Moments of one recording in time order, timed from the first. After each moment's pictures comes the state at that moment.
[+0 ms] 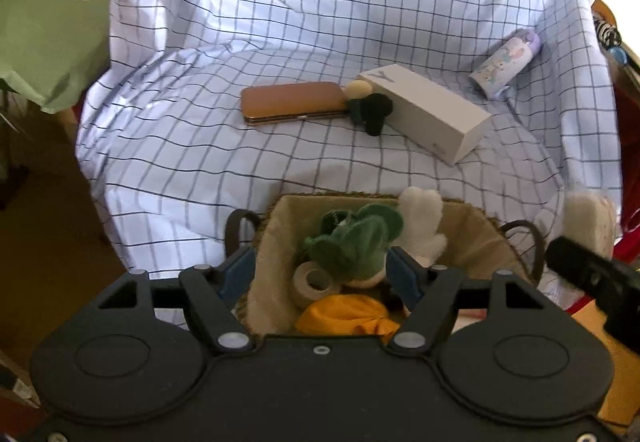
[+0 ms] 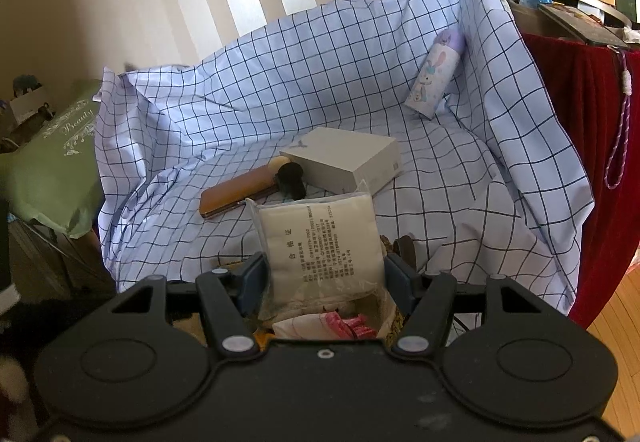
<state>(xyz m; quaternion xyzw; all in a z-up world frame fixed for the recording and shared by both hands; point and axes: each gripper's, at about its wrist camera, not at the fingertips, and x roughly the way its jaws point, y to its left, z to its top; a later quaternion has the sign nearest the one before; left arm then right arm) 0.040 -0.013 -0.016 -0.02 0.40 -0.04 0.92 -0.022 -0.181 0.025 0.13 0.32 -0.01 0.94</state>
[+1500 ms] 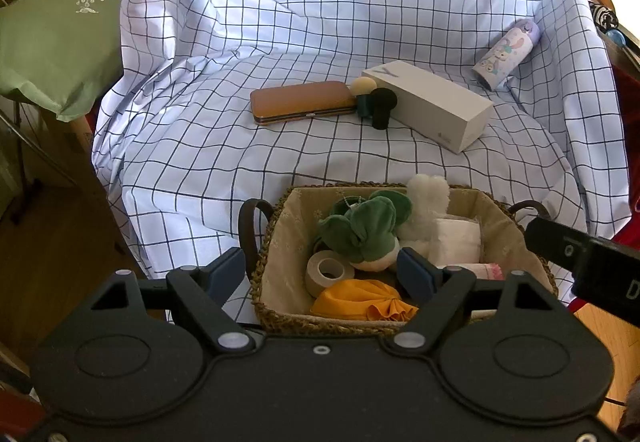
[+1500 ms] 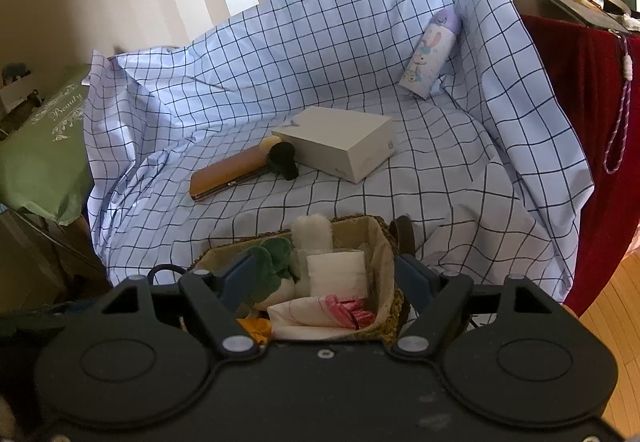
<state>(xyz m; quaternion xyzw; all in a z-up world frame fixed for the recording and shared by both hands) 0.025 -0.014 -0.018 0.01 0.39 -0.03 0.92 -0.015 -0.182 0.014 0.13 0.35 -0.02 0.93</state>
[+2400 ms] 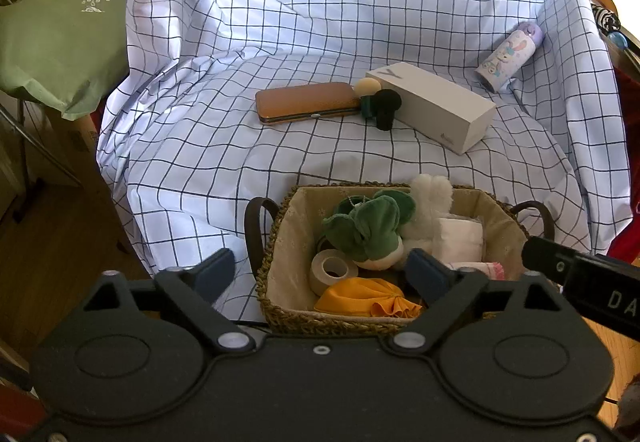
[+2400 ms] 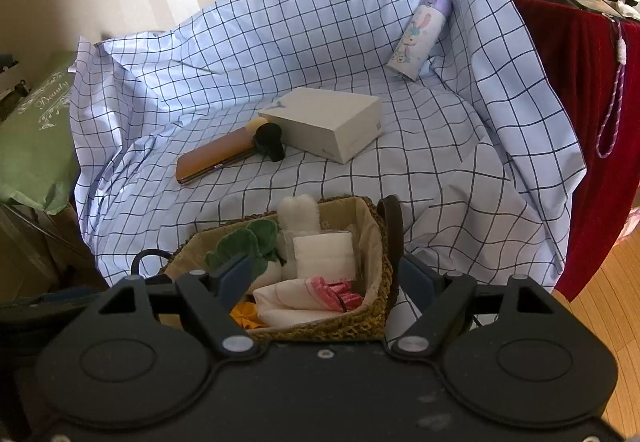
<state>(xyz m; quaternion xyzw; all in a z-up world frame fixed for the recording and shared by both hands) 0.020 -0.011 -0.017 0.00 0.38 -0.03 0.92 -0.013 -0.187 0.006 0.13 0.38 -0.03 0.92</state>
